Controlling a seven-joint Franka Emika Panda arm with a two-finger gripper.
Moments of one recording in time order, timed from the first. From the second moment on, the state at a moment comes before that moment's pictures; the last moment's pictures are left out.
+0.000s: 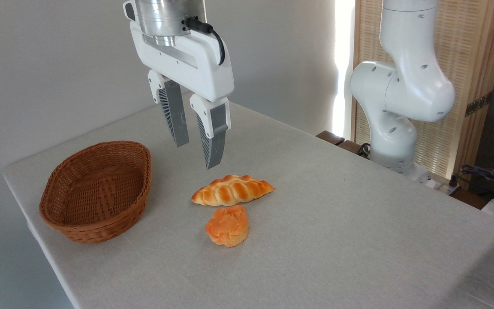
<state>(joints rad) 0.00 -0.02 0.00 -1.61 -0.07 1.61 0.78</state>
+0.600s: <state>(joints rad) -0.01 -0.03 -0.02 -1.61 -0.01 1.61 0.78</state>
